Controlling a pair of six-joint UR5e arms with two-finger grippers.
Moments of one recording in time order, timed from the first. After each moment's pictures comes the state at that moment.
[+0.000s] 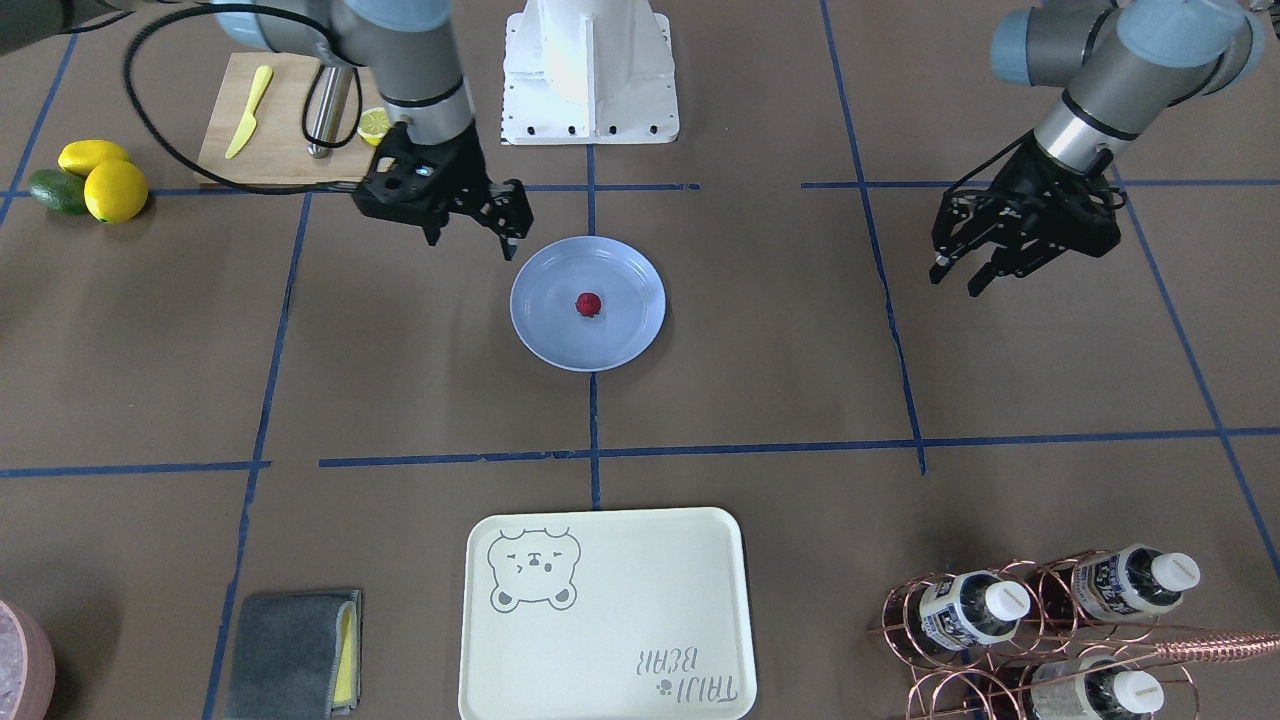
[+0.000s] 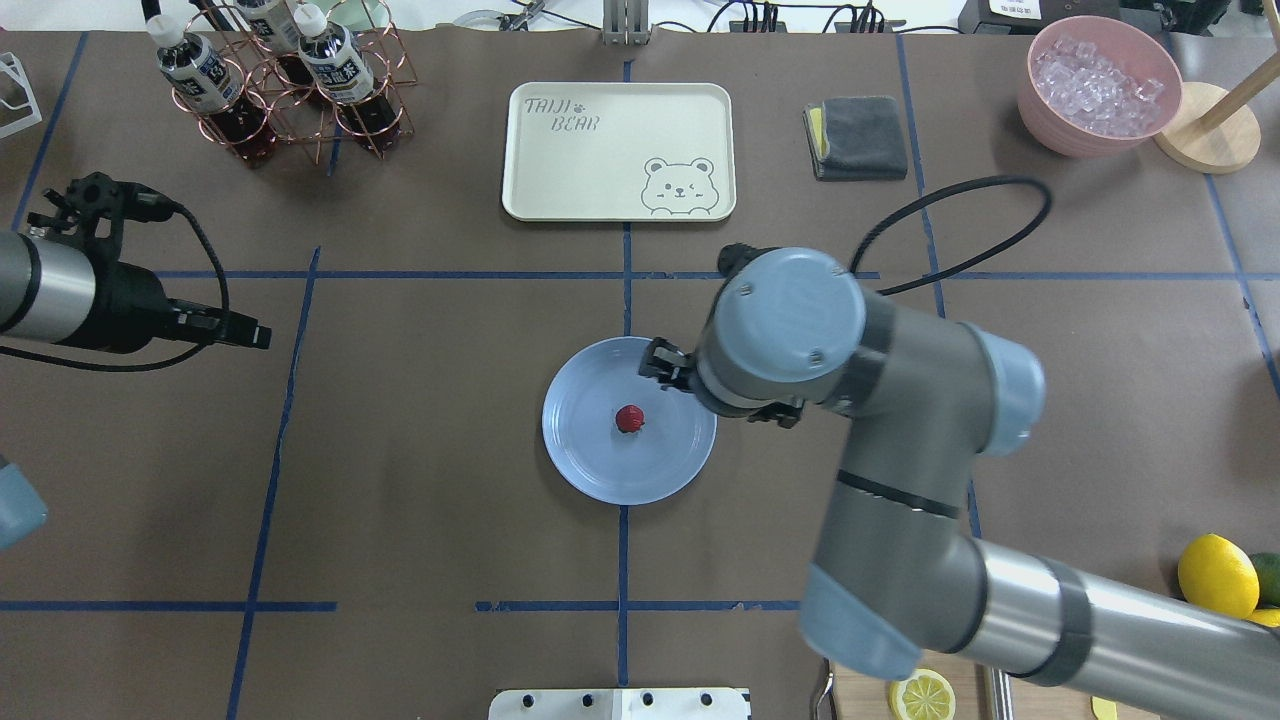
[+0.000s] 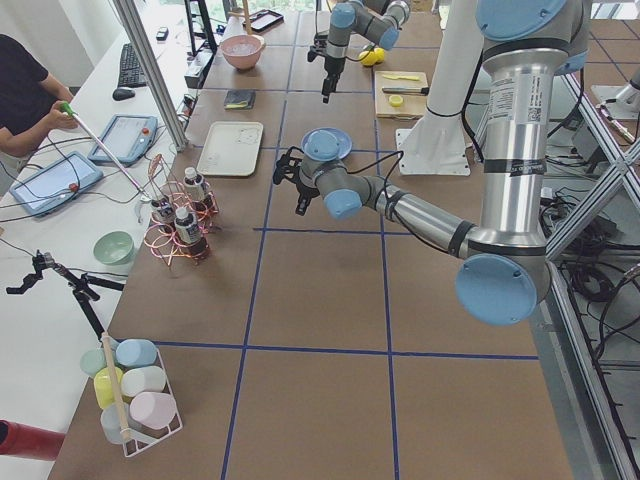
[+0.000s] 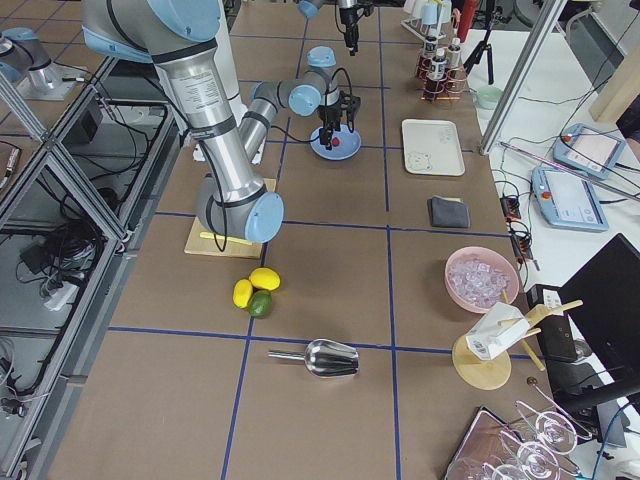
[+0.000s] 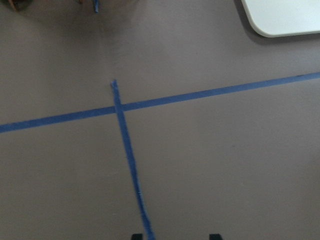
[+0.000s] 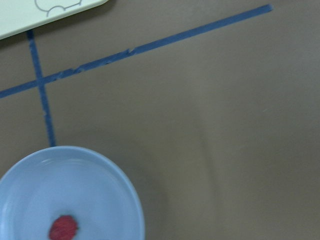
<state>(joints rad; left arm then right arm) -0.93 -1.54 -1.93 -2.17 -2.12 -0.73 0.57 -1.15 2.05 -1.68 1.84 1.43</state>
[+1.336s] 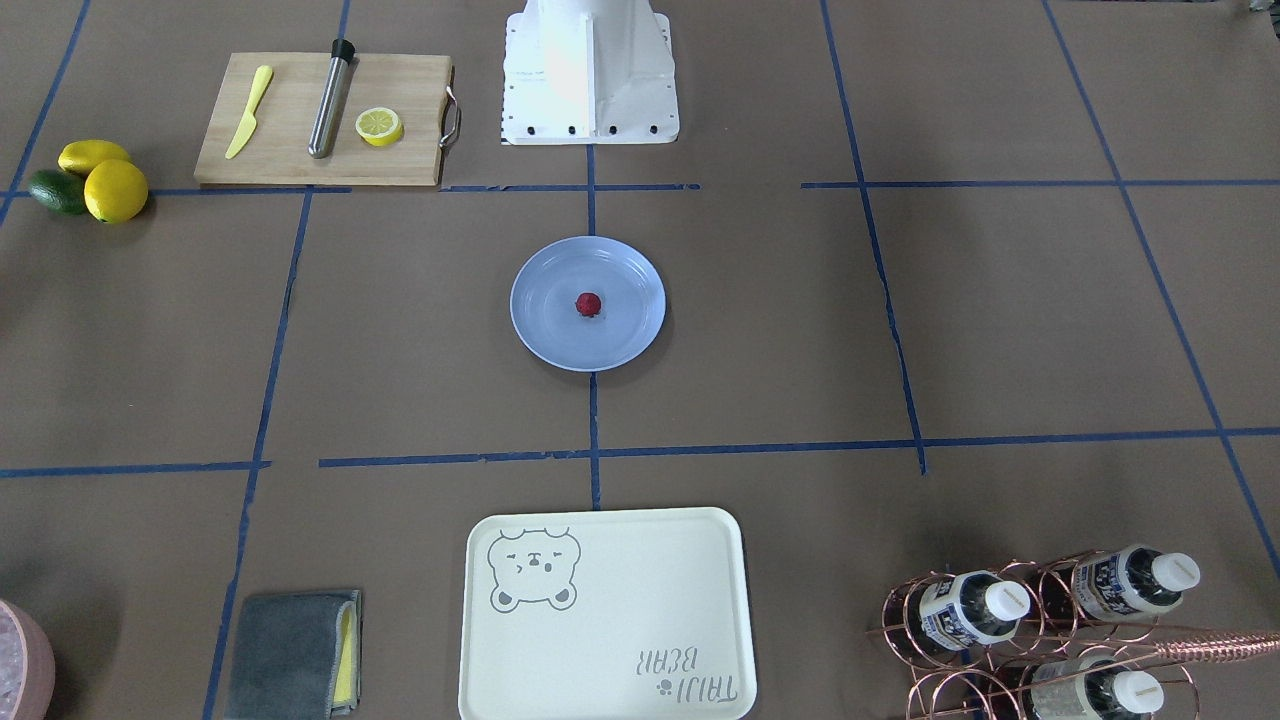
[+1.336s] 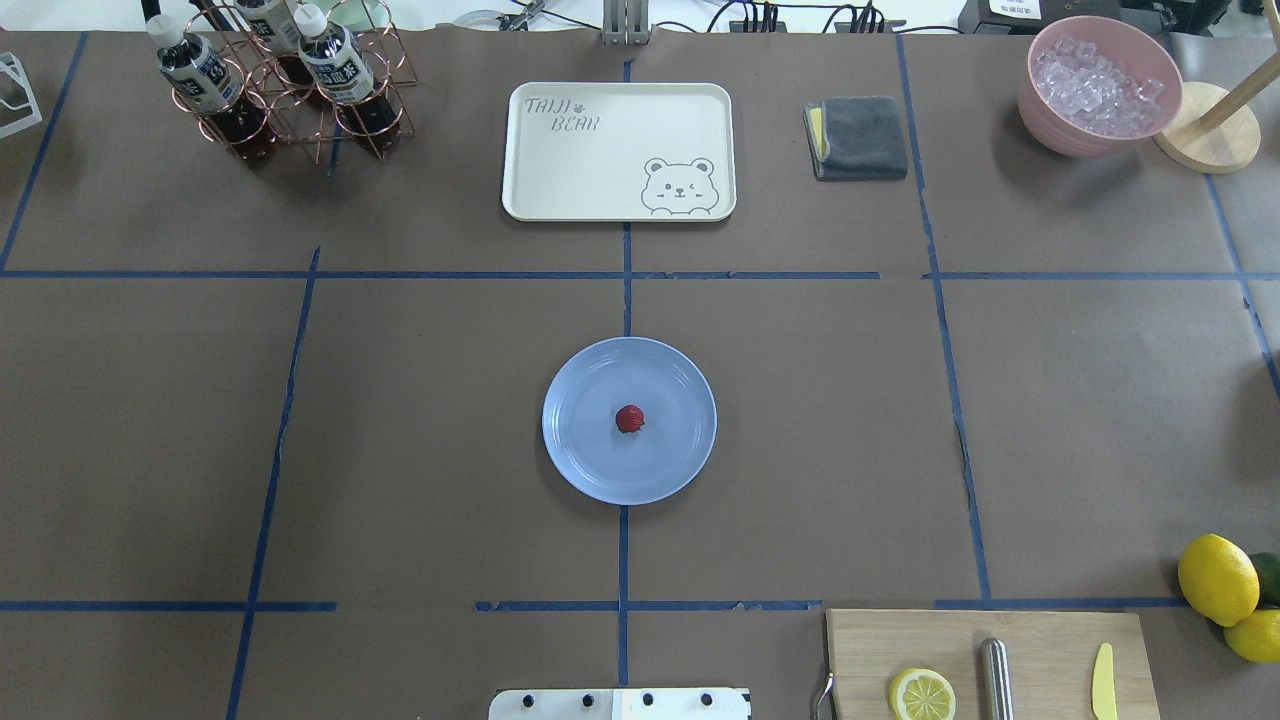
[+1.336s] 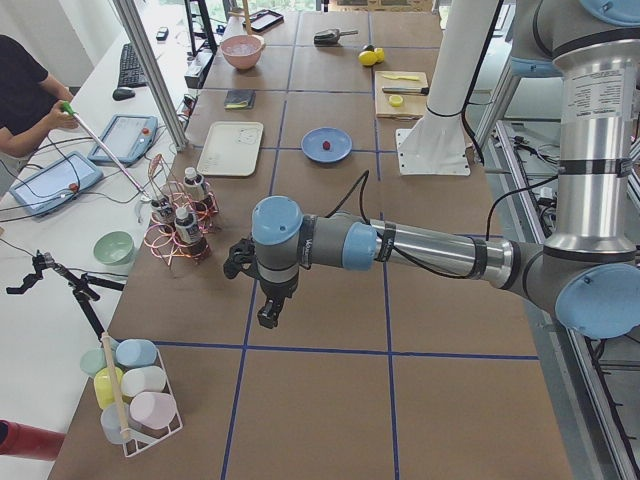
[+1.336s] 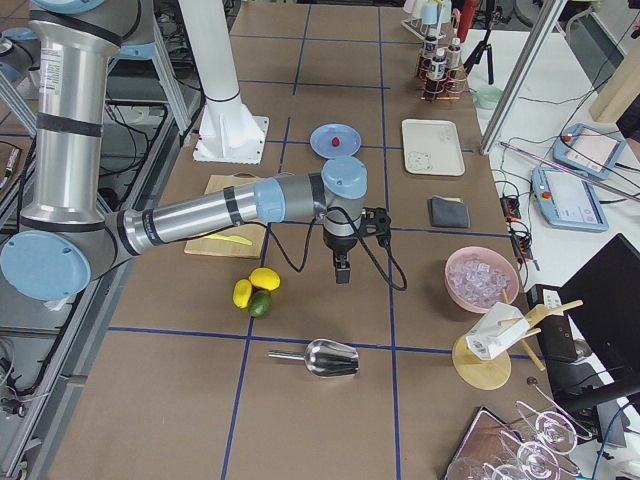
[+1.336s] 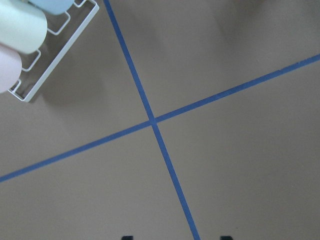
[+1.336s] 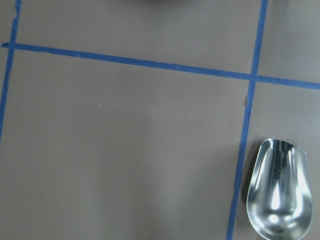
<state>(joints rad) -1.57 -1.50 -1.80 -1.52 -2.33 0.24 1.43 -1.72 2.00 -1.69 2.34 0.09</state>
